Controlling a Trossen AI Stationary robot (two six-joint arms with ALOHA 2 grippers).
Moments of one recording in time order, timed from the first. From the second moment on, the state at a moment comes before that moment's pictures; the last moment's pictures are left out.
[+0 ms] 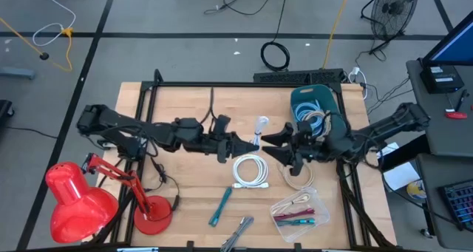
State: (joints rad) left arm -0.19 1.52 1.23 0.44 -0.06 -0.99; right arm 0.38 1.16 0.92 0.46 0.44 0.53
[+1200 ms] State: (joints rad) left arm -0.26 1.56 1.23 0.52 0.00 -0.97; right arm 0.37 1.15 0.92 0.50 0.48 0.51
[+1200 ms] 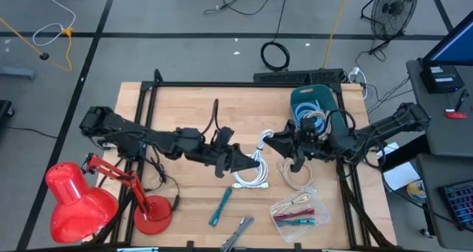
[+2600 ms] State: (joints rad) left arm -0.18 1.56 1.23 0.25 0.26 -1.02; right arm 0.58 1.19 0.92 -0.69 -0.20 0.50
